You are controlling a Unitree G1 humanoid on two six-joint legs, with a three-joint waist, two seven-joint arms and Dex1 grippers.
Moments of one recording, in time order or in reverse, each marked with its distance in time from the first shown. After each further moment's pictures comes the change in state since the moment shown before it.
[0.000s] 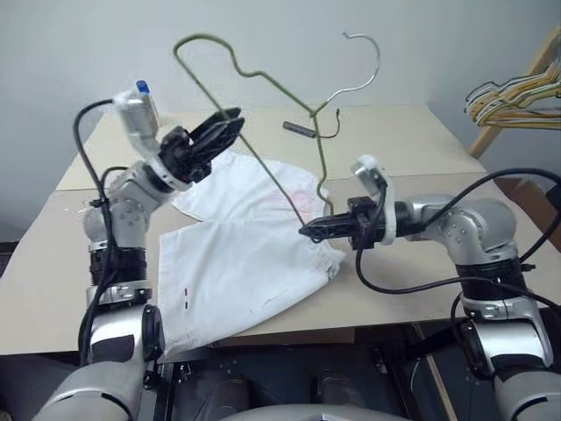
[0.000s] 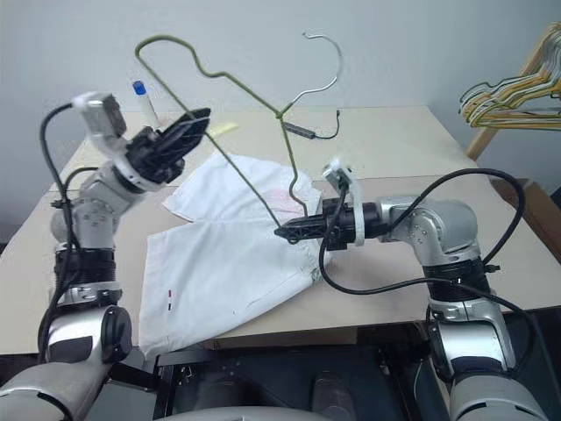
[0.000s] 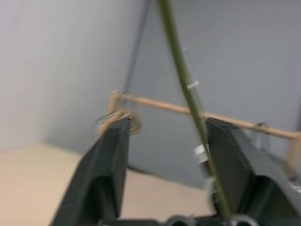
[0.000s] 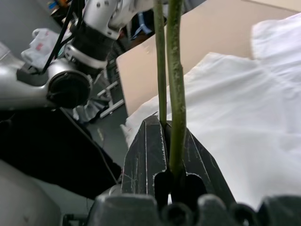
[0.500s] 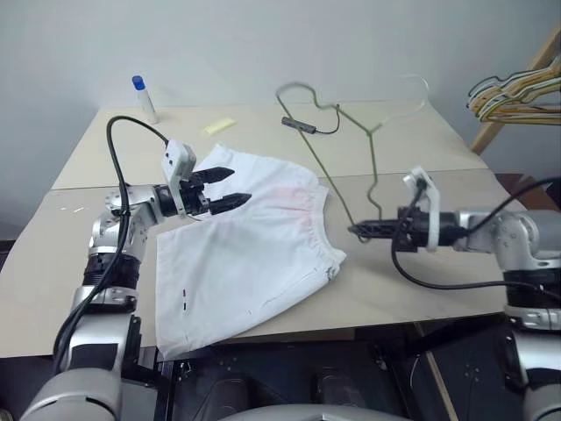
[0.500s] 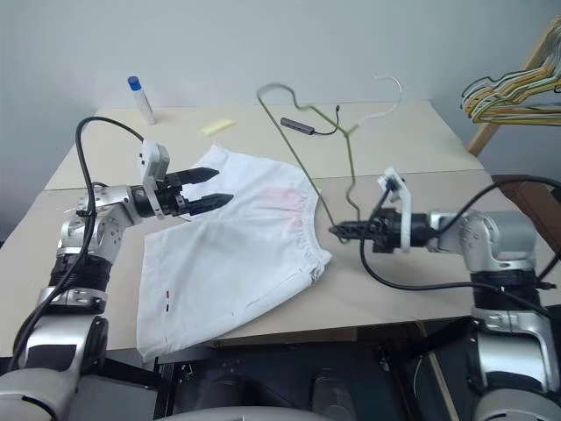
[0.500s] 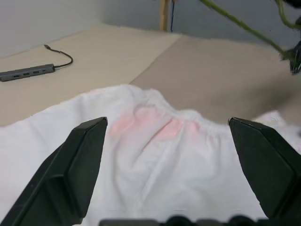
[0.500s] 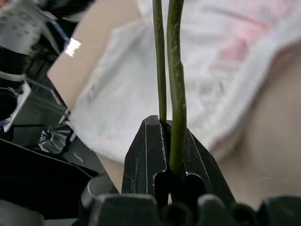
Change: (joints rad) left arm 0.074 0.174 -0.246 0.053 0.389 -0.253 -0.115; right arm 0.137 -0.227 -0.107 0.097 -0.004 0.163 -0.083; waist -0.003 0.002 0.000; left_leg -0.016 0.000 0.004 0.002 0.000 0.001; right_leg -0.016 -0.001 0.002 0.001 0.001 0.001
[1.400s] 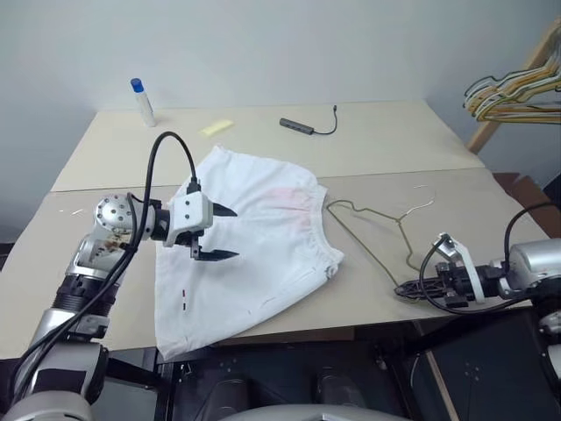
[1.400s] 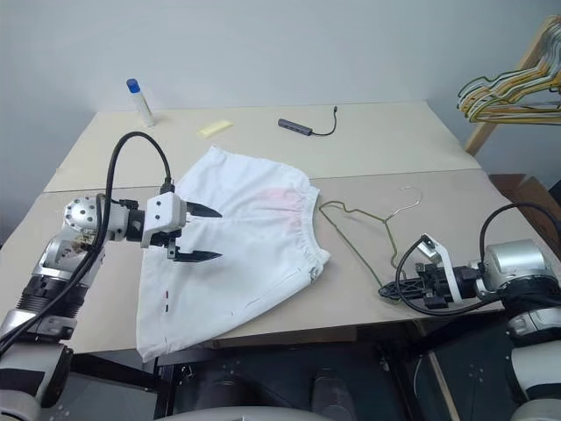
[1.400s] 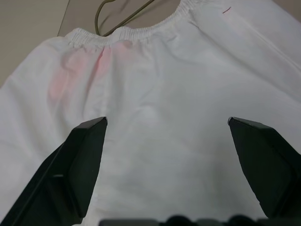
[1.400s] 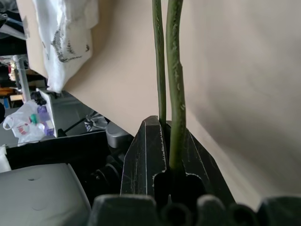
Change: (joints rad) left arm 0.146 0.152 -0.133 -0.196 0.185 -0.249 -0.145; right arm -0.031 -0.147 0.376 0.491 -0.161 0.003 0.393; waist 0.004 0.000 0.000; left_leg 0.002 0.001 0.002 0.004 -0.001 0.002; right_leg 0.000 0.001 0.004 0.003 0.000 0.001
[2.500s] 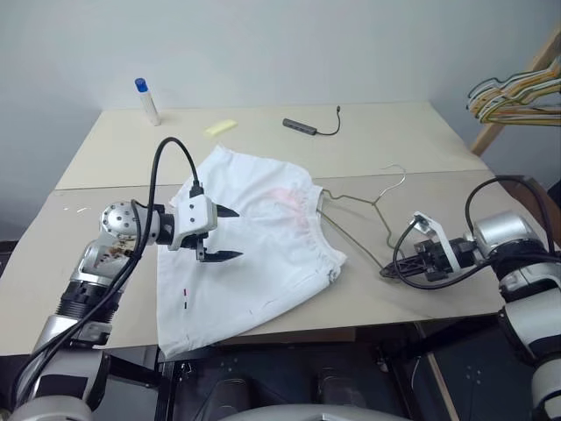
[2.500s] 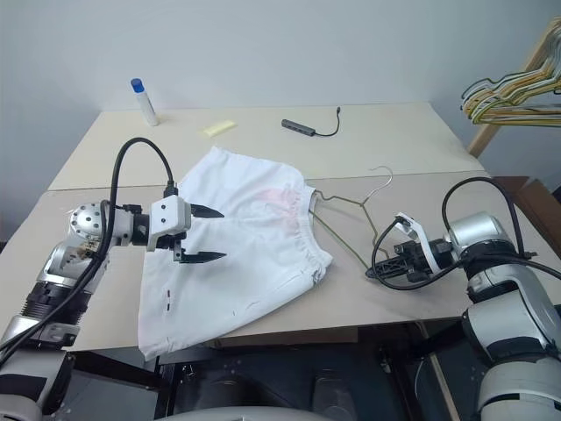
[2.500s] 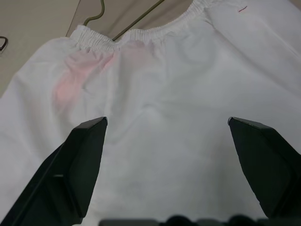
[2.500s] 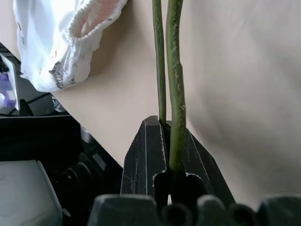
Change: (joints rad) left arm 0.048 -0.015 -0.007 -0.051 0.010 0.035 0.082; right arm -0.281 0.146 0.222 0.302 -0.228 -0.216 0.131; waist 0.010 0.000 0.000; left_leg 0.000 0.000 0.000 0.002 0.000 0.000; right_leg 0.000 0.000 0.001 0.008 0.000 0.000
